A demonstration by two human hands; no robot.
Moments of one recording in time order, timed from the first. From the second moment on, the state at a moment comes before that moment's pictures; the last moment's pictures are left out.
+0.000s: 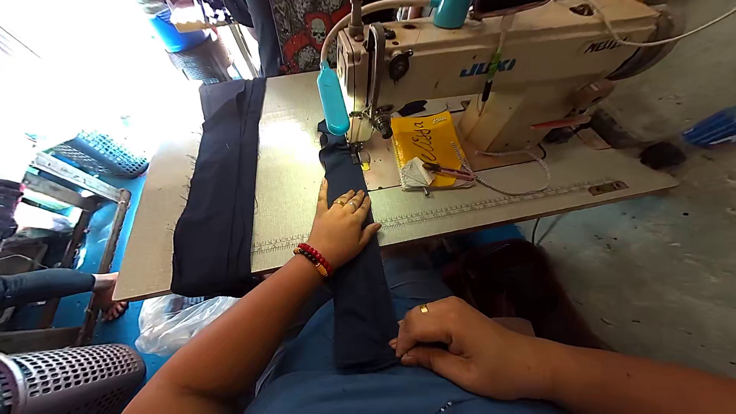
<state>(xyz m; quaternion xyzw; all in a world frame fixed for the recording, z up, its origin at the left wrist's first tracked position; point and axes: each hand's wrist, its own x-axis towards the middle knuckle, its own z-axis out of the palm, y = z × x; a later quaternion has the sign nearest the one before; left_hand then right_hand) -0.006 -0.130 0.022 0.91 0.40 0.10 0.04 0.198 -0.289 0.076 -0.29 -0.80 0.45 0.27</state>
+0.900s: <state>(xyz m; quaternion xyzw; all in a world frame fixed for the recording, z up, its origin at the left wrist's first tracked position) -0.019 -0.107 0.024 0.92 0.38 0.10 0.06 0.194 -0.234 0.023 -0.35 -0.88 0.14 0.28</state>
